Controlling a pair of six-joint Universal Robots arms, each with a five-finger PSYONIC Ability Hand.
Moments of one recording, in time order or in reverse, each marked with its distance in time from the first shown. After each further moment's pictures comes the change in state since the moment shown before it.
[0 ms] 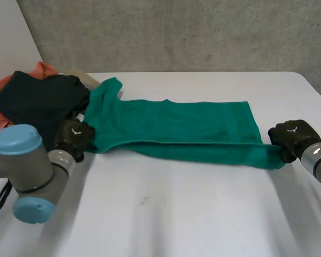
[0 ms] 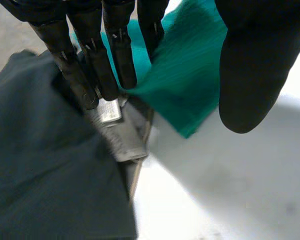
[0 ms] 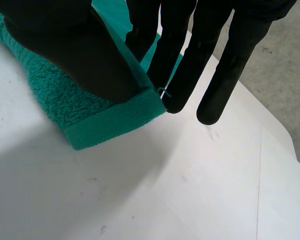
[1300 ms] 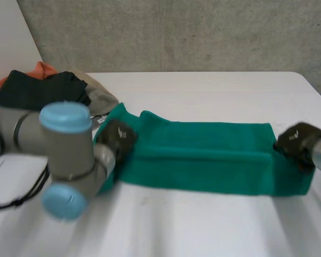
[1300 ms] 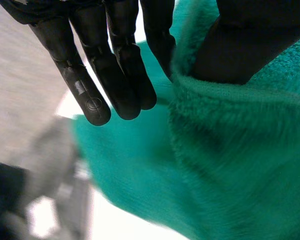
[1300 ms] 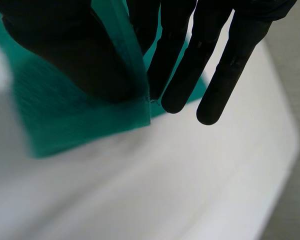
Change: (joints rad) left arm -0.284 -0.065 0.379 -0.422 -0.073 0.062; right arm 0.076 -0.096 -0.169 0.451 0.133 -0.396; left_hand 0.513 0.592 0.589 0.603 0.565; right_hand 0.001 0.000 0.000 0.000 -0.010
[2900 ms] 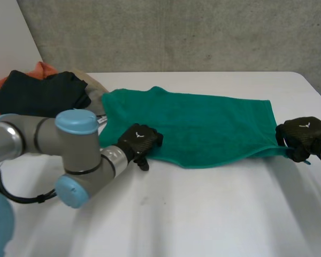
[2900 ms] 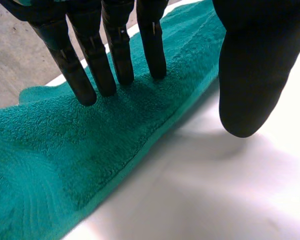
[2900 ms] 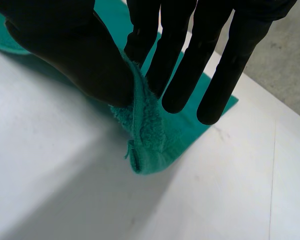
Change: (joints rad) left arm 0.029 -0.188 0.095 0.067 0.322 -0.350; right arm -0.152 -0.038 0.137 -0.198 -0.257 0.452; left_hand -0.567 -0.639 -0.633 -0.643 -0.604; right_hand 0.000 0.000 -0.004 0.000 -0.009
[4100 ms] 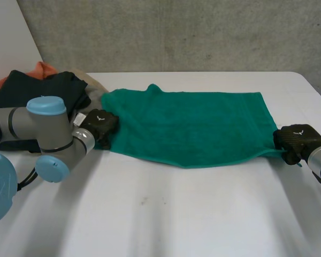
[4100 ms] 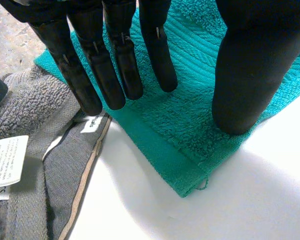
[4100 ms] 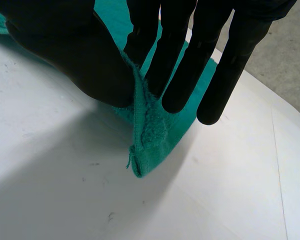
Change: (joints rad) left arm 0.220 -0.108 0.167 -0.040 -0.068 0.105; right arm 0.001 0.183 0.028 -0.273 0.044 0.032; left_hand 0.242 0.236 0.235 0.234 0.218; right_hand 0.000 0.000 0.000 0.000 0.000
